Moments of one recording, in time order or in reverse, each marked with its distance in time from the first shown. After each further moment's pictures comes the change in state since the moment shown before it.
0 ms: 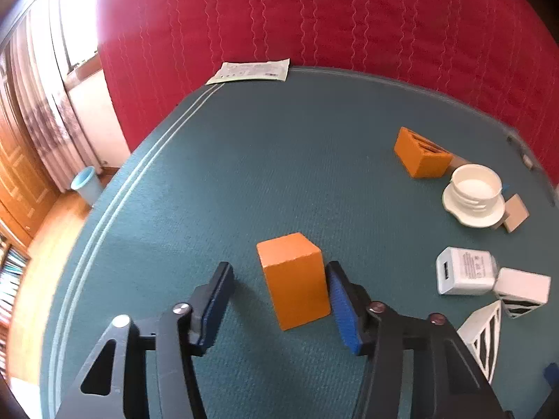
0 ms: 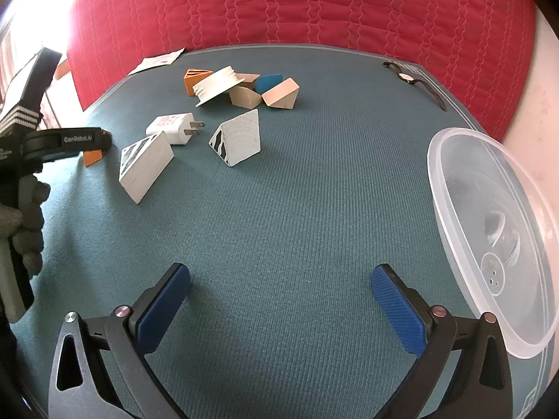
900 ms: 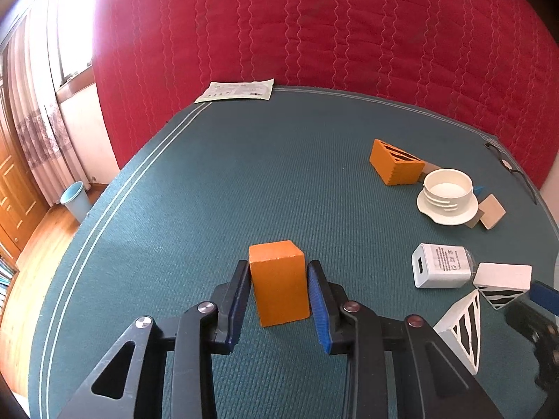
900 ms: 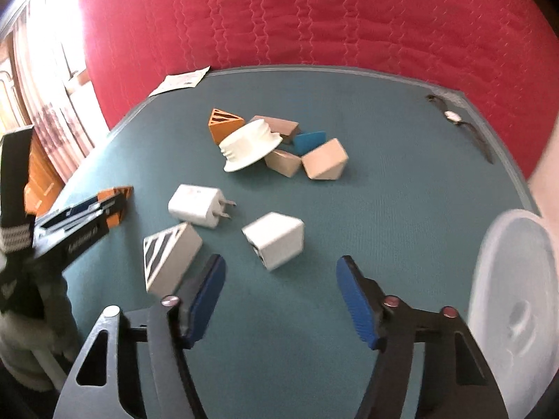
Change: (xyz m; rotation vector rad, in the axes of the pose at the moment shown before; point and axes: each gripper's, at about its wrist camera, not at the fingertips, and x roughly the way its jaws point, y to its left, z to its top) left arm -0.012 -0.009 -0.008 0.011 -0.079 -0.038; right arm 0.025 0.010 0.074 -0.027 -0.025 0.150
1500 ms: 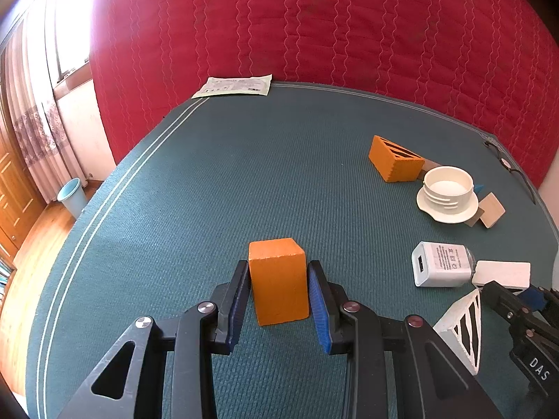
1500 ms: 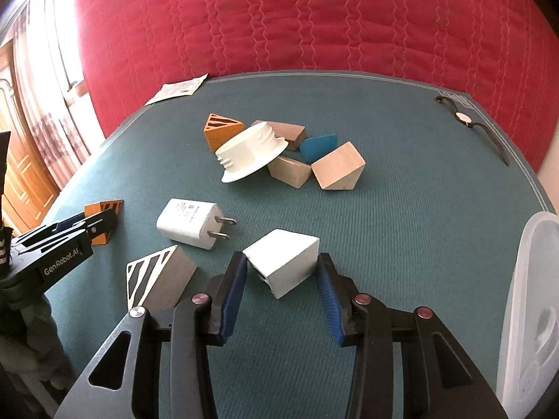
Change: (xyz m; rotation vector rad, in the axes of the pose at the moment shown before) left arm 0.002 0.001 -0.003 -0.011 0.012 -0.008; right arm 0.021 0.006 0.002 0.015 -0.061 -0.002
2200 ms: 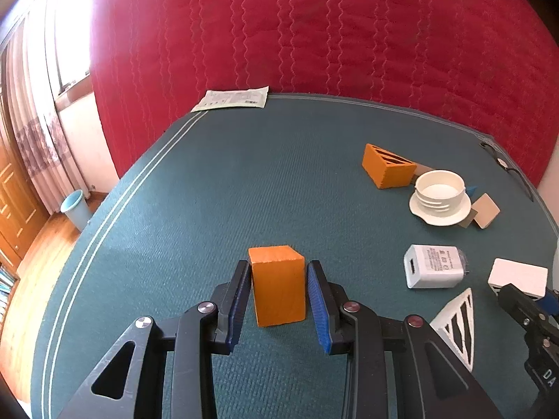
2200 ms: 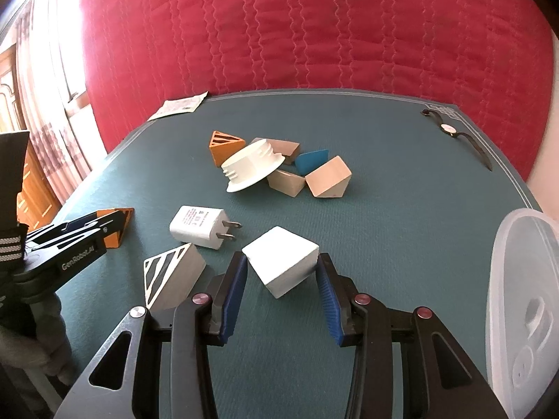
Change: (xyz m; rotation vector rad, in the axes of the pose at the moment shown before) left arm -0.010 -0.007 0.000 0.027 -0.047 0.014; right arm -0.027 -0.004 -0.009 0.005 -0.076 -0.013
